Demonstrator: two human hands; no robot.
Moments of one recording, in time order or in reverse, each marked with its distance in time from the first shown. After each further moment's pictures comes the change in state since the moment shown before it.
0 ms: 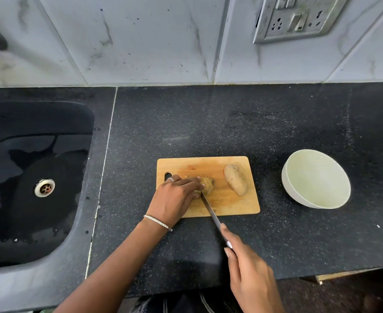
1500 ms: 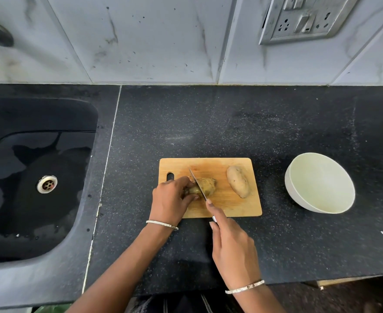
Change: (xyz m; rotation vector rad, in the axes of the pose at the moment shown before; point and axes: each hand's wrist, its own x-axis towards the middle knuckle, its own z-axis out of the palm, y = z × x) left_hand -0.003 0.007 -0.001 -0.143 0.001 -0.465; right_hand 0.051 -0.030 0.013 -0.065 -0.001 -0.051
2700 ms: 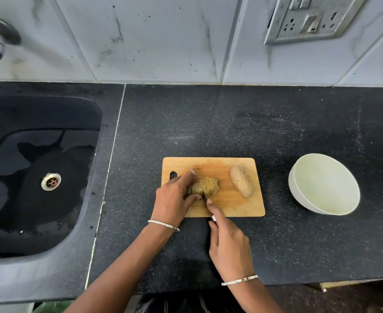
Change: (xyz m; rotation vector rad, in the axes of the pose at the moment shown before) left_hand -0.003 0.005 -0.006 0.018 -0.028 0.055; right_hand 0.006 0.005 0.024 -0.018 0.033 -0.004
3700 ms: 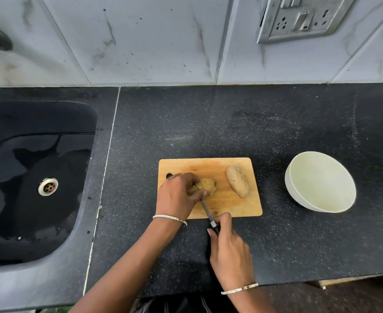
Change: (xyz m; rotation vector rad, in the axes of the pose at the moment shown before) left_hand 0.013 0.024 -0.005 0.018 -0.065 -0.133; right_hand -0.010 0.002 -0.008 0.026 -0.086 0.077
